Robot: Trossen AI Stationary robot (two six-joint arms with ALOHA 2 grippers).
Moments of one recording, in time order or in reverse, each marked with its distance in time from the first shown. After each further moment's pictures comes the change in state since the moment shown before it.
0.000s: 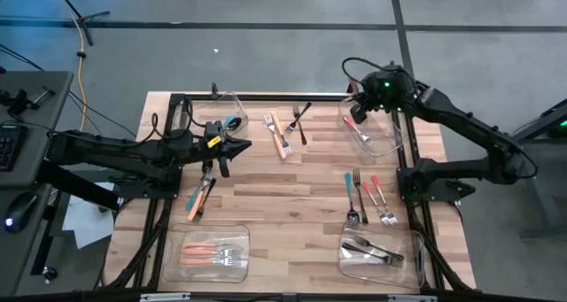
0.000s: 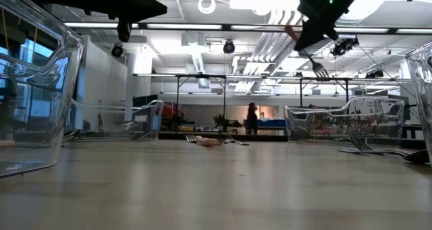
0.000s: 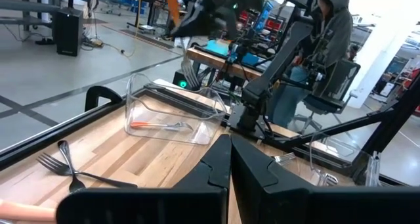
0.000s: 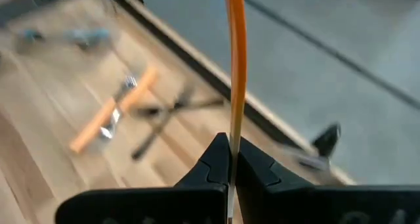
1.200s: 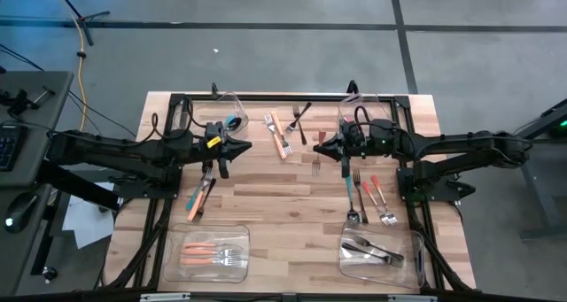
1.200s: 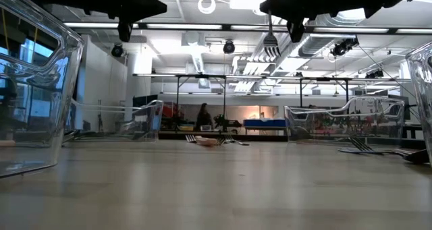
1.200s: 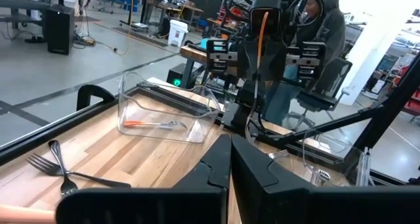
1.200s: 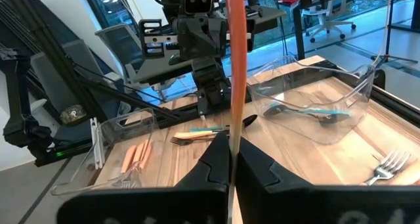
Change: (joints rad) left arm 0.000 0.000 0.000 0.000 0.028 -0.001; right arm 0.527 -0.022 -0.459 0.998 -0.208 0.232
